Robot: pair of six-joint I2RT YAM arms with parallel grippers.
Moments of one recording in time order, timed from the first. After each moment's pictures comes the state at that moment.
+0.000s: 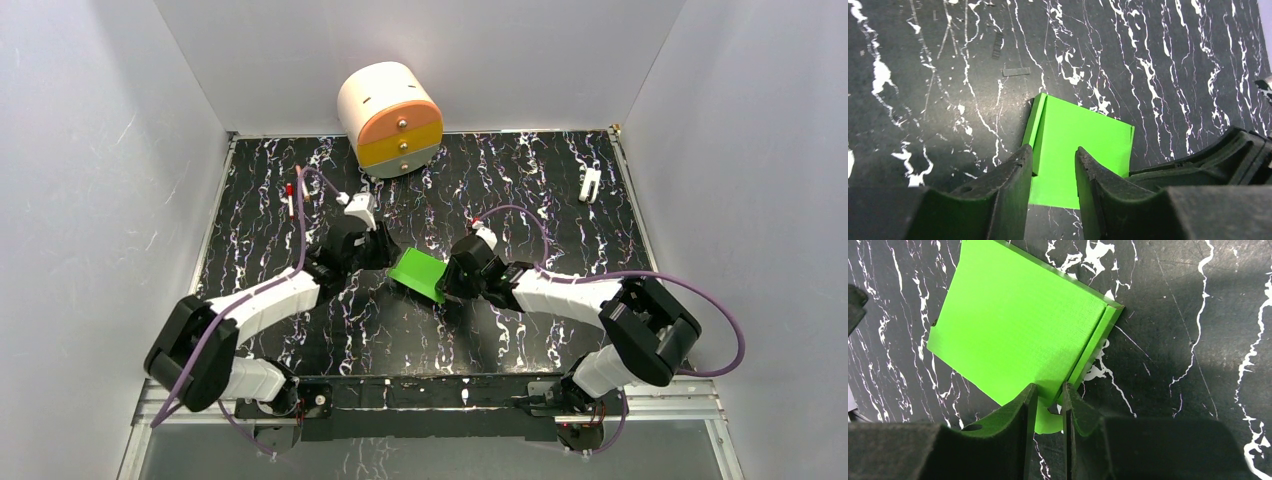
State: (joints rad) left arm -0.62 1.30 0.65 0.12 -0.07 -0.55; right arm 0.86 1.46 0.71 -0.07 0.13 0.99
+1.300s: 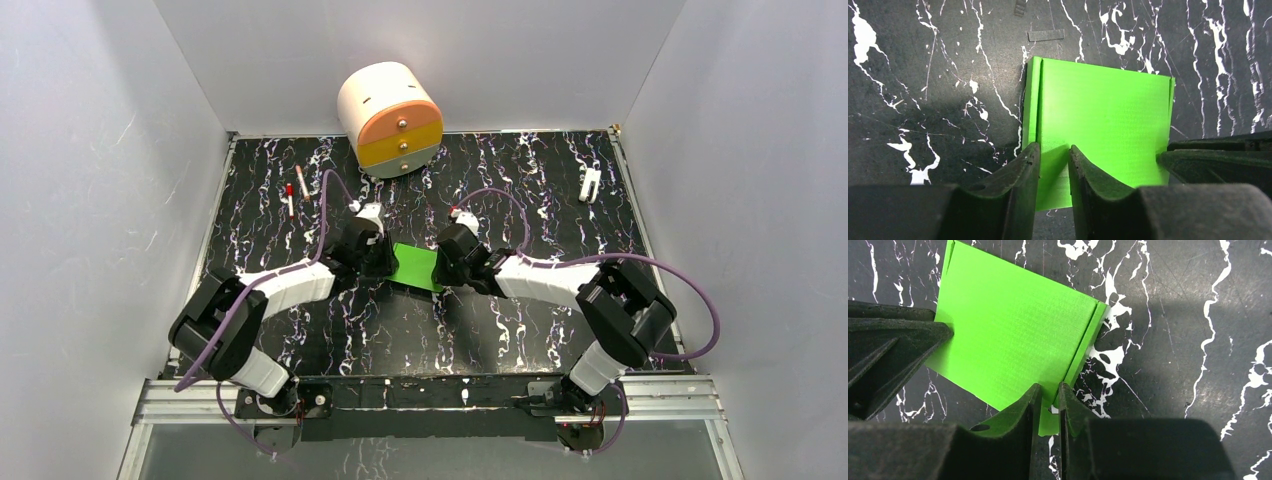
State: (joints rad) left arm -0.60 1.51 0.70 0.07 -0.02 -0.51; right arm 0.86 1.60 0.85 -0.10 0.18 0.78
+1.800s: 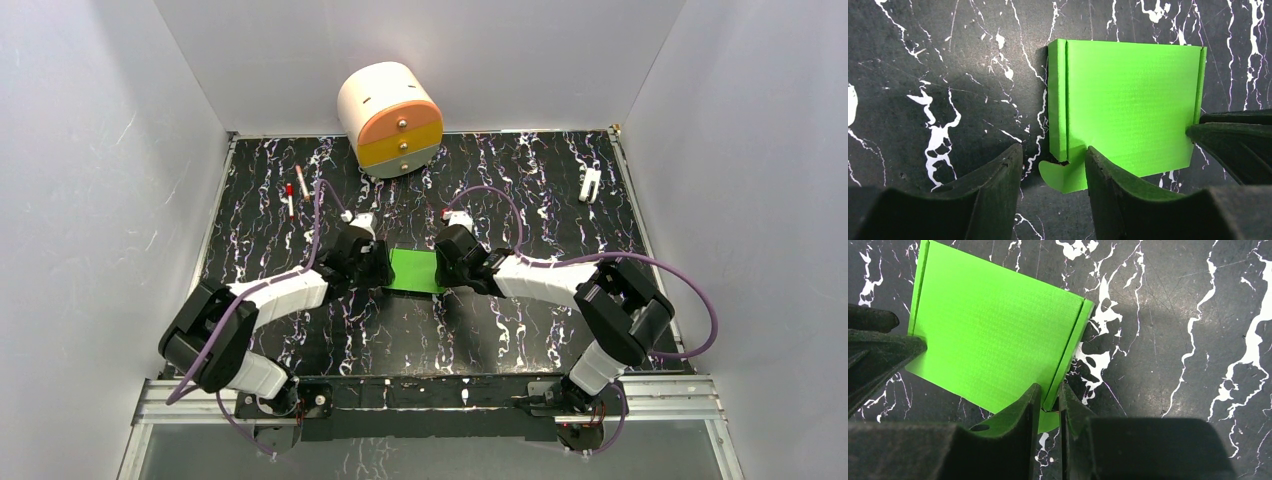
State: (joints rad) left arm -0.60 1.43 0.64 0.00 -0.07 -0.54; right arm 0.87 1.61 0.86 -0.12 0.20 0.61
